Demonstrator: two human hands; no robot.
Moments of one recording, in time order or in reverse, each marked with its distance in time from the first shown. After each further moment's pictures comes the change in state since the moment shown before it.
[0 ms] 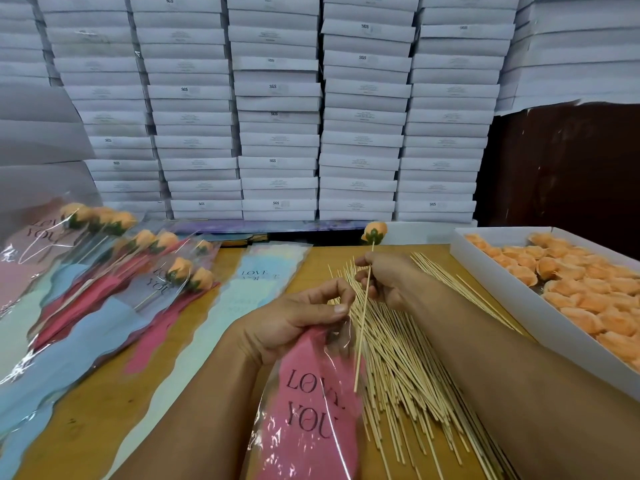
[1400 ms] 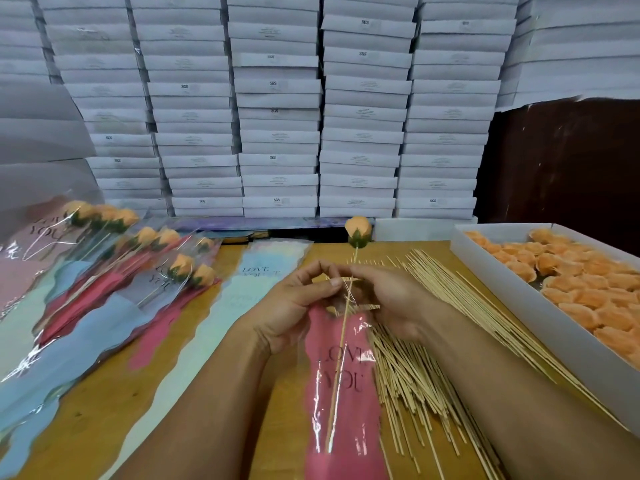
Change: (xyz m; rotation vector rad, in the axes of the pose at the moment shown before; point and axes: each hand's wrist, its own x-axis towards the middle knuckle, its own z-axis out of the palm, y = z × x) left_hand 0.012 -0.004 -0.009 0.015 0.343 0.160; right_hand -0.068 0.017 -0.008 -0.040 -0.358 -0.131
